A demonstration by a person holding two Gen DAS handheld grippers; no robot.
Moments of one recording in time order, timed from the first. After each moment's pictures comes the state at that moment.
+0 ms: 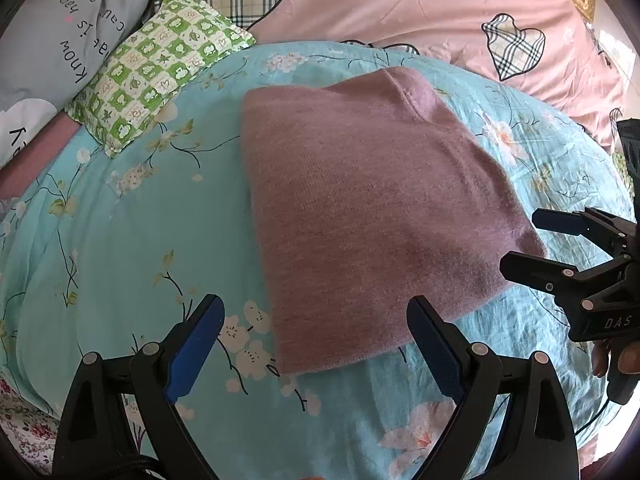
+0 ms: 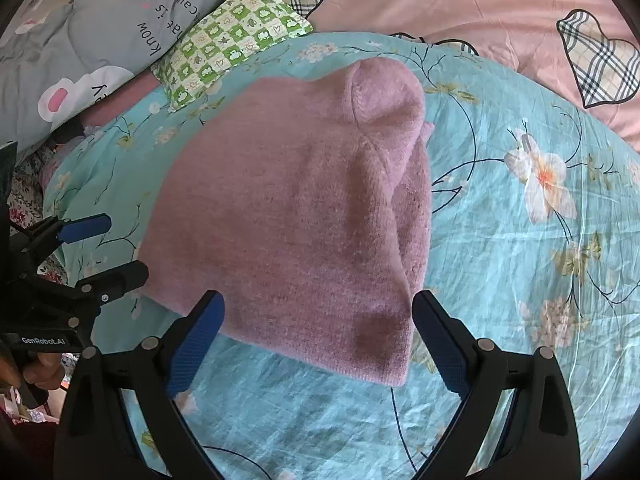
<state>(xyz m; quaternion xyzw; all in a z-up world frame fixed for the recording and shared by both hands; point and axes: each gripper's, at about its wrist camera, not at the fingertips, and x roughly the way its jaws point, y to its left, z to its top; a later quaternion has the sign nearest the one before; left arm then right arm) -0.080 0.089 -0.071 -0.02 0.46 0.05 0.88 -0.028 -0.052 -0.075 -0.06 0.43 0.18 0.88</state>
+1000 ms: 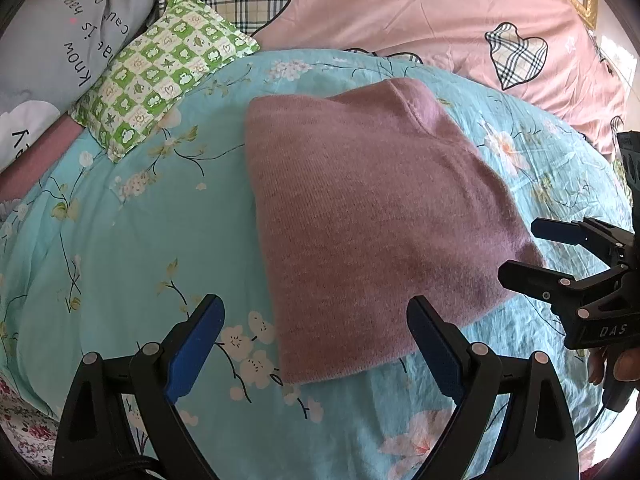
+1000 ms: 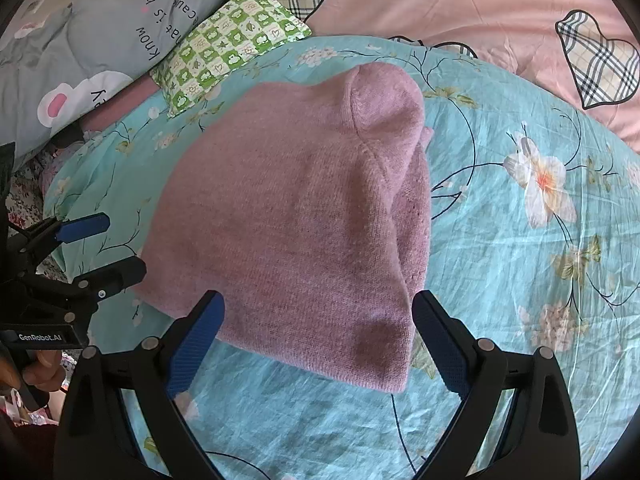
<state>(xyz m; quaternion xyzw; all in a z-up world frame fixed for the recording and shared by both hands) -0.077 0.092 -0.066 -0.03 0.45 0.06 0.89 -0.024 -0.050 -0.071 -0.05 0.43 0.18 0.88</state>
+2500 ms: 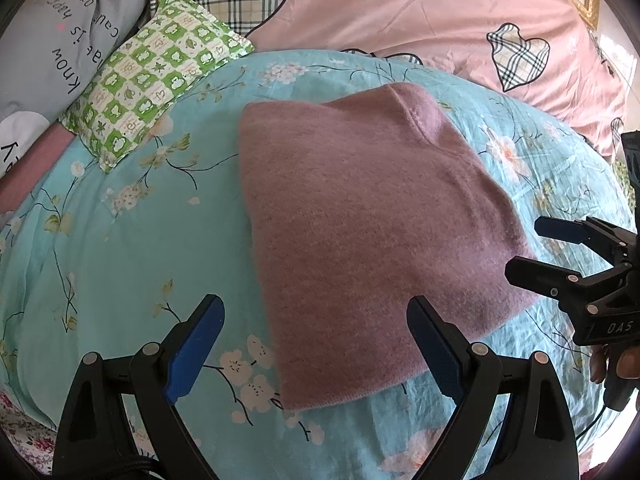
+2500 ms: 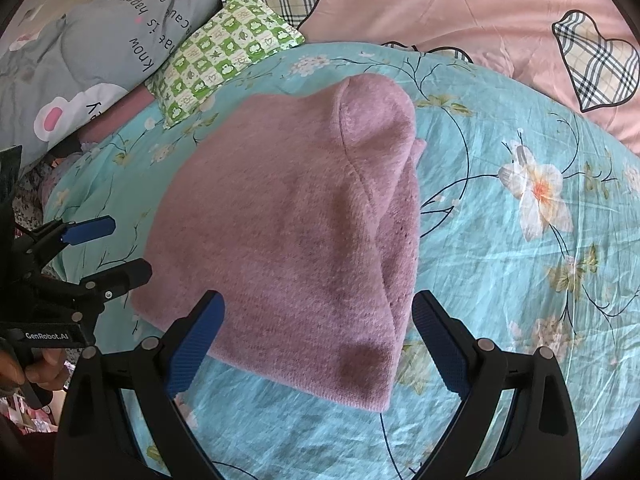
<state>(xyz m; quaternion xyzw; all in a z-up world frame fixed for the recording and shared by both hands) -0.057 0.099 -0.062 -0.03 0.46 0.05 0.89 -0.013 -0.055 -0.064 -0.04 0.43 0.18 0.89</state>
